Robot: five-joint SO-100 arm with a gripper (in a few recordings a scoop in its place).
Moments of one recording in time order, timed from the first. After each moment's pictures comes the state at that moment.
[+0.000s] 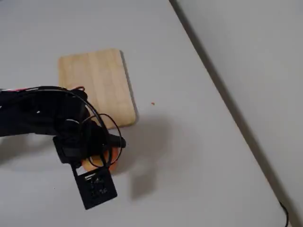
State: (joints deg) arm 14.2 54.1 55.6 91.1 -24.4
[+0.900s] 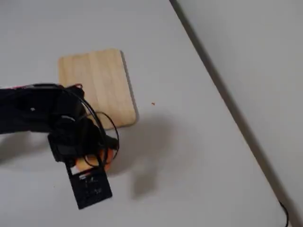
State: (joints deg) arm 12.0 62.9 56.2 96.2 -23.4
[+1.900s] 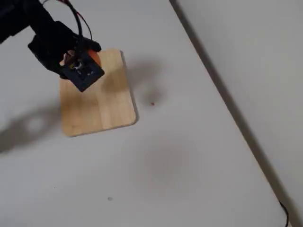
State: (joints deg) arm -25.0 73.7 56.2 91.4 -5.7
